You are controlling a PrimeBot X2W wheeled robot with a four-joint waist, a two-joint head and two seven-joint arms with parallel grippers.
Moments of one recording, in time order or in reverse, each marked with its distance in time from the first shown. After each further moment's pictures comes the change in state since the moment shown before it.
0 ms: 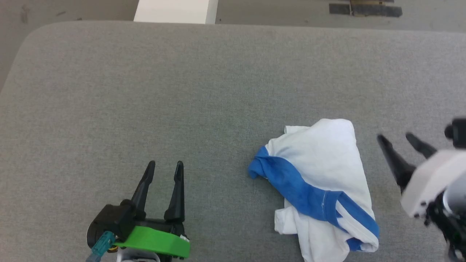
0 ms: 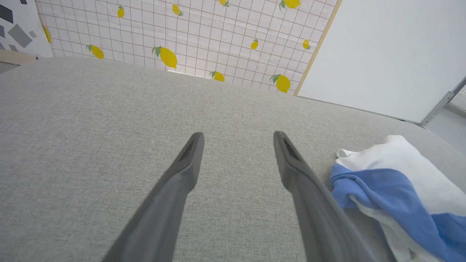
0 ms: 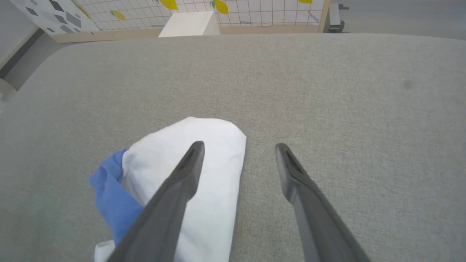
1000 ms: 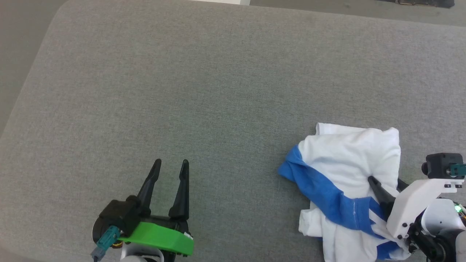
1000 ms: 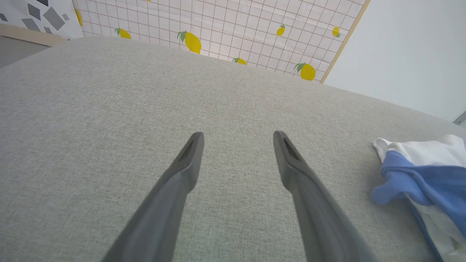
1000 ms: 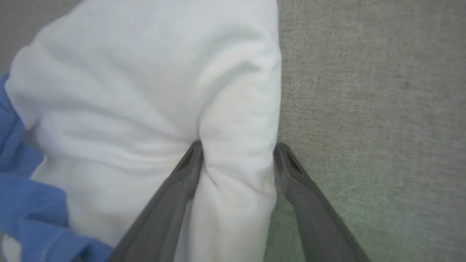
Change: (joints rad) left arm -0.031 0.008 -0.028 0.040 -0.022 -0.003 -0.002; right arm 0.080 0.058 -0.059 0.264 -0.071 0.001 -0.067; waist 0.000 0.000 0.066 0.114
